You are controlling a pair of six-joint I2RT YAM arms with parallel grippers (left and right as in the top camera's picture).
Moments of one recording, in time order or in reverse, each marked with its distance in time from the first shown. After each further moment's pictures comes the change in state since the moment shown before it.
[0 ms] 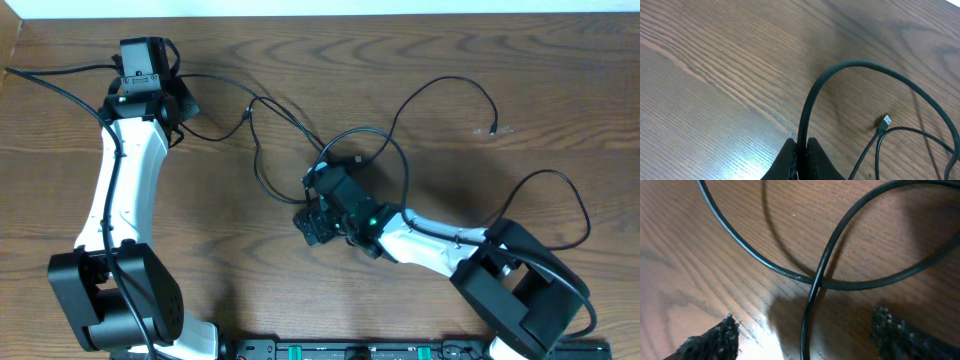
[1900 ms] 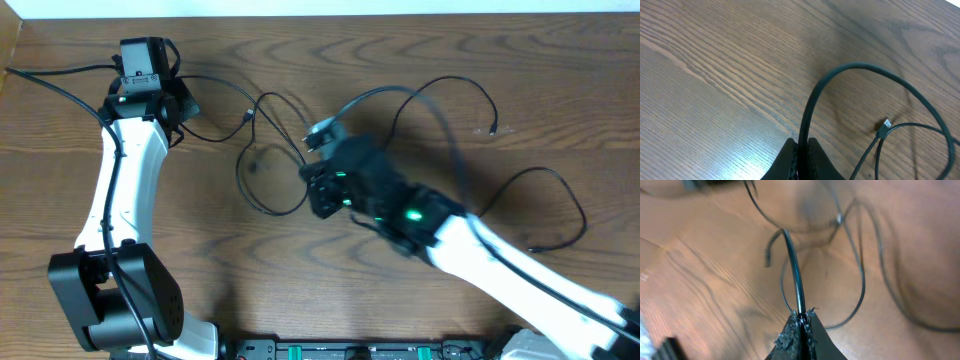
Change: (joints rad) left arm 0.000 0.000 0.000 0.000 0.000 0.000; right arm -0.034 -0.438 0.203 -0.314 0.018 0.022
